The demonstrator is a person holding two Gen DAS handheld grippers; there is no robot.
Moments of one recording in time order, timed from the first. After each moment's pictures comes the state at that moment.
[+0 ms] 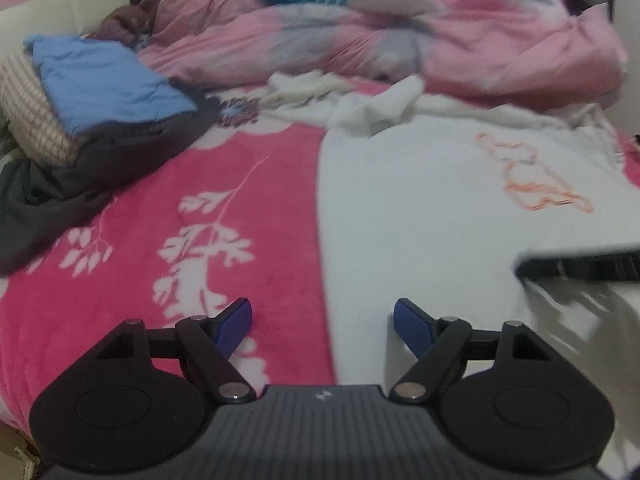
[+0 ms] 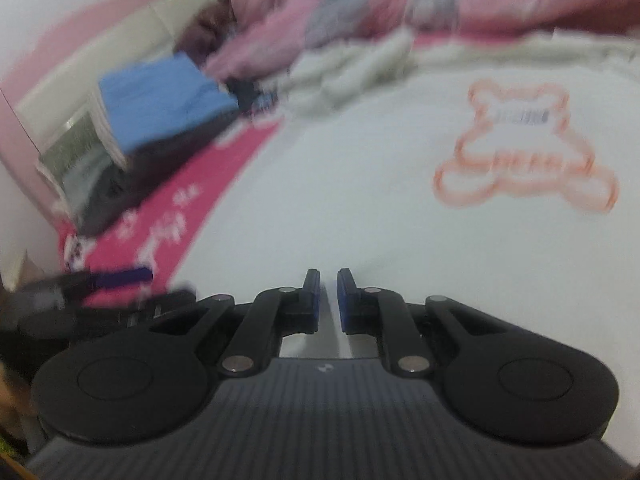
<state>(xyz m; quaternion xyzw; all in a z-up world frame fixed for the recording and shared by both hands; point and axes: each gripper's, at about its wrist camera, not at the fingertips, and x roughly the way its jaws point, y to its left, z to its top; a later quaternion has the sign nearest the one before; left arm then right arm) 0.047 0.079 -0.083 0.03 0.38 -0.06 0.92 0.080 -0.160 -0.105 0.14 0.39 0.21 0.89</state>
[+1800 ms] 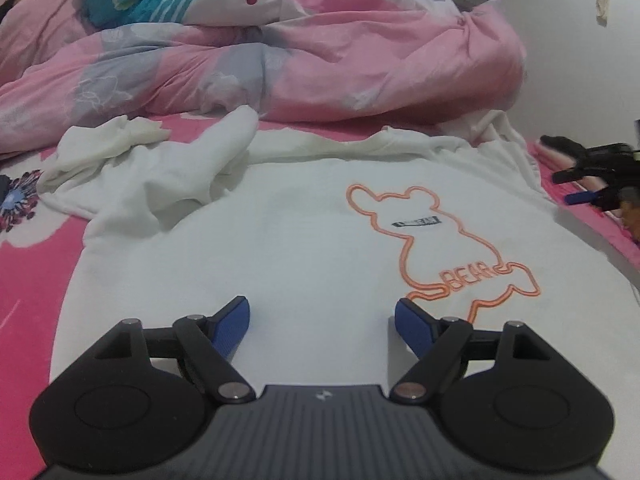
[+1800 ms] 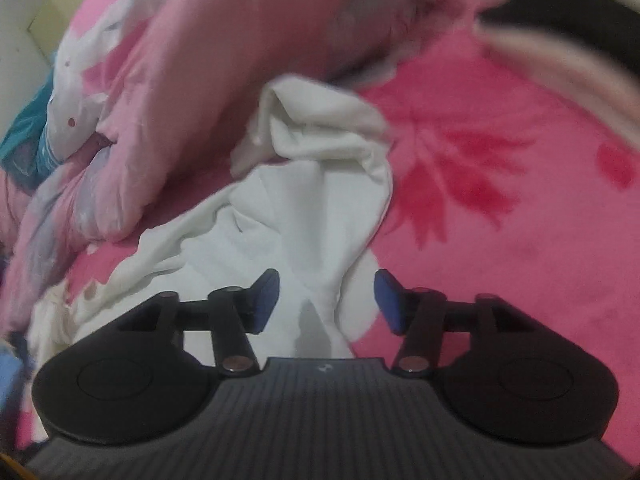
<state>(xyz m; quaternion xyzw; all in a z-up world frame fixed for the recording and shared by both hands) 0.177 -0.032 -0.106 0.03 0.33 -0.28 0.90 0.151 -0.513 -0.089 0.30 0.34 -0.12 0.88</state>
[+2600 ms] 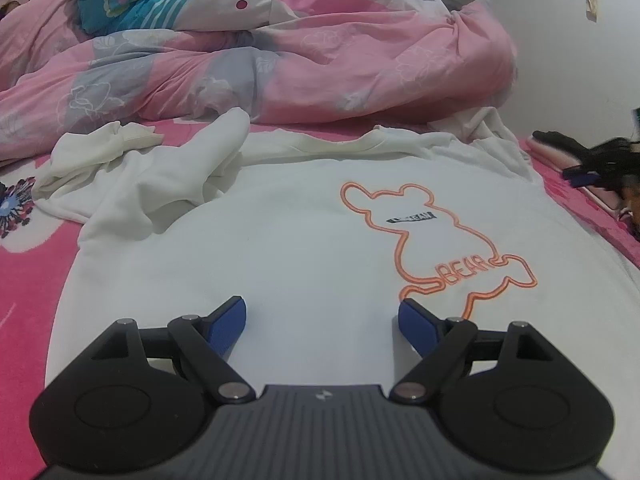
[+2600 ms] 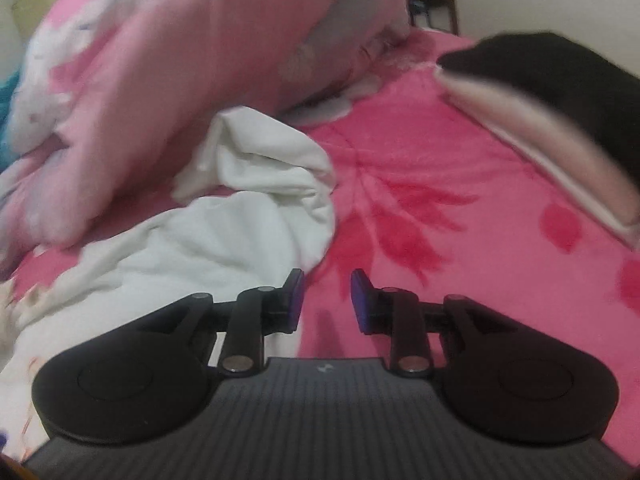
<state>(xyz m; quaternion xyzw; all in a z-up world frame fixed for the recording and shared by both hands) 0.175 -0.033 -0.109 0.04 0.32 -0.28 0.90 0.135 -0.520 -0.072 0.21 0.32 -0.18 0.91</state>
